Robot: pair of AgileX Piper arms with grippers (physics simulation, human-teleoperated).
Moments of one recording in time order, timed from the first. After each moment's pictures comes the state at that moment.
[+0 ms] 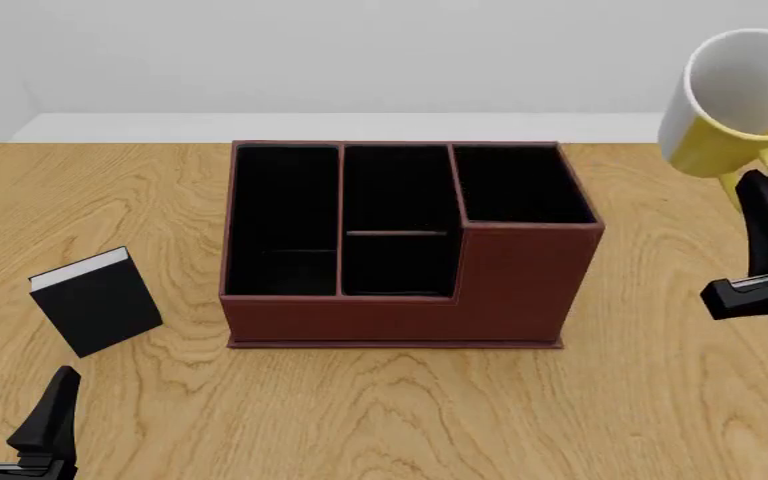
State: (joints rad) left arm 0.00 0.00 0.00 0.00 0.00; right arm 0.13 0.57 -0.46 -0.28 -0.25
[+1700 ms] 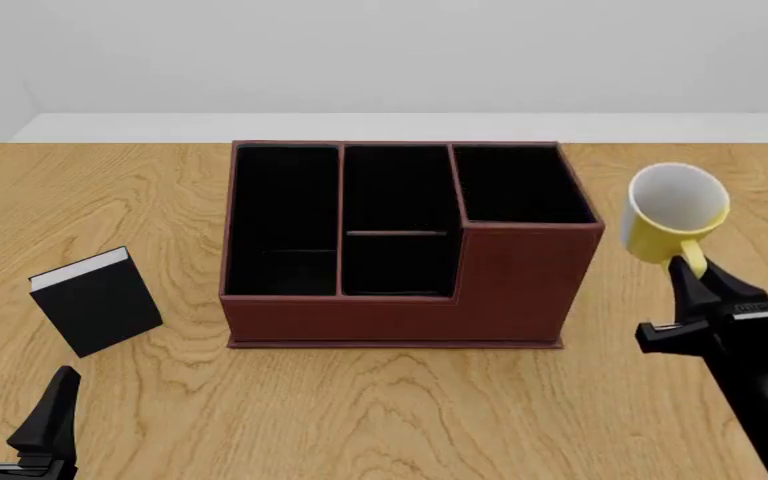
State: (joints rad) left arm 0.00 0.00 0.00 0.00 0.00; right arm 0.00 0.98 -0.19 -0.74 -0.18
